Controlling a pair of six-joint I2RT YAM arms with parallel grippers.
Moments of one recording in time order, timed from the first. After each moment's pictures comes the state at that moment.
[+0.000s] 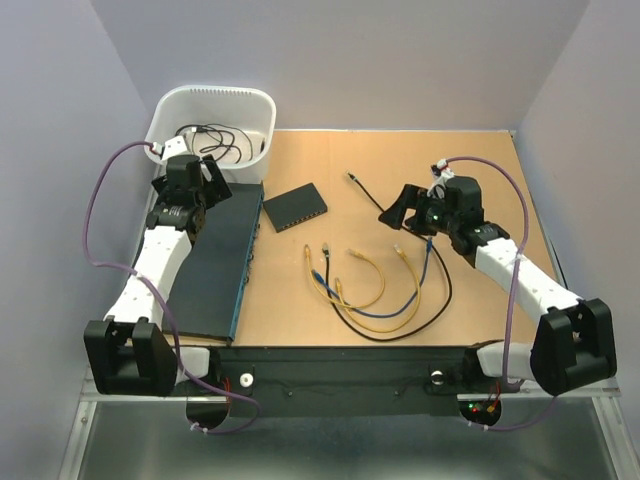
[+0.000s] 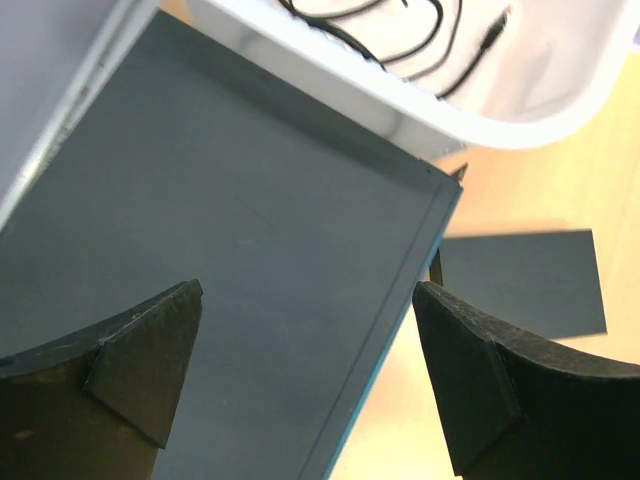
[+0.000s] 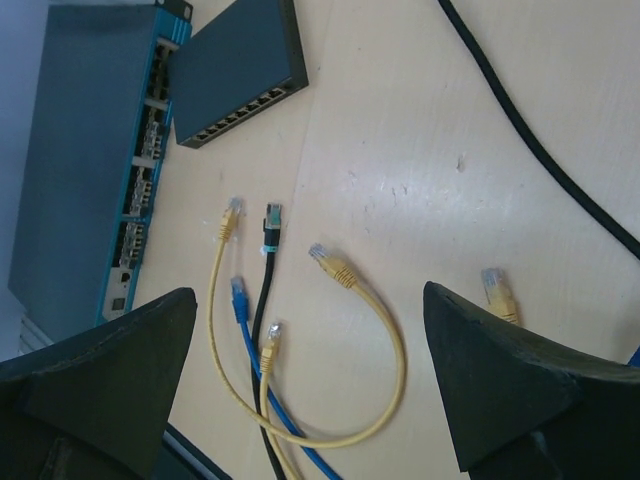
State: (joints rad) left arm -0.07 1.25 1.06 -0.34 -0.29 -0.38; right arm 0.25 1.27 0.84 -0.08 -0.38 0.52
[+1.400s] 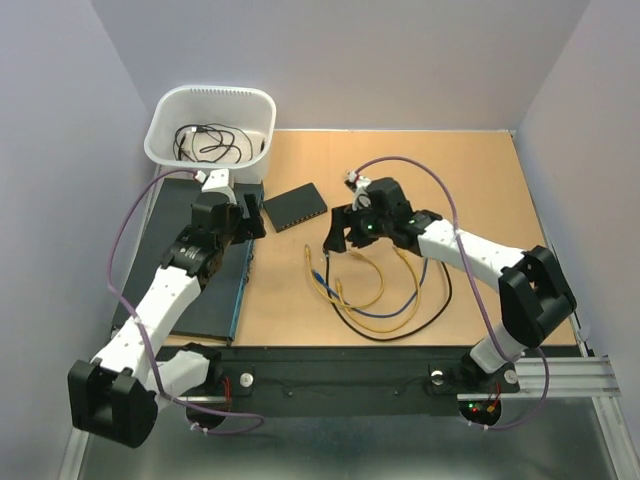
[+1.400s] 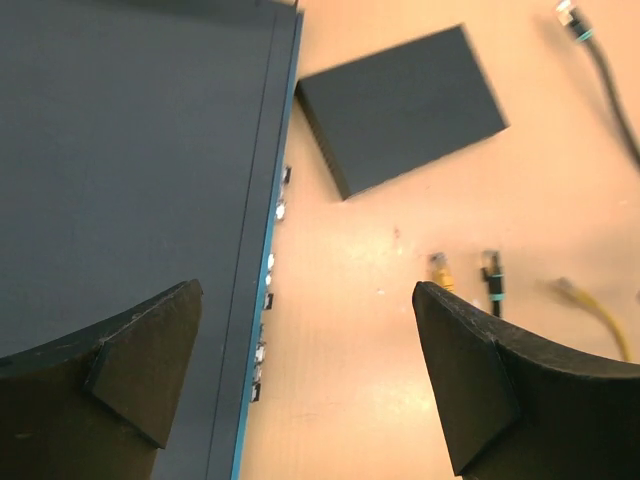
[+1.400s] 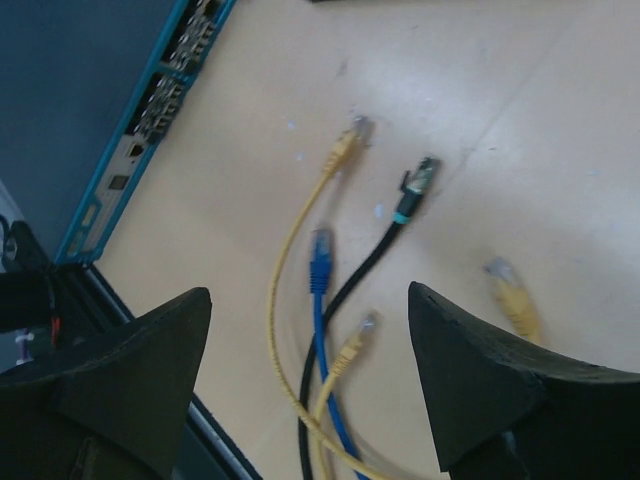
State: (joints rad) left arm -0.31 1.05 0.81 -0.34 -0.16 -0.35; right arm 0.61 1.58 1.09 -0.17 -0.34 0.37
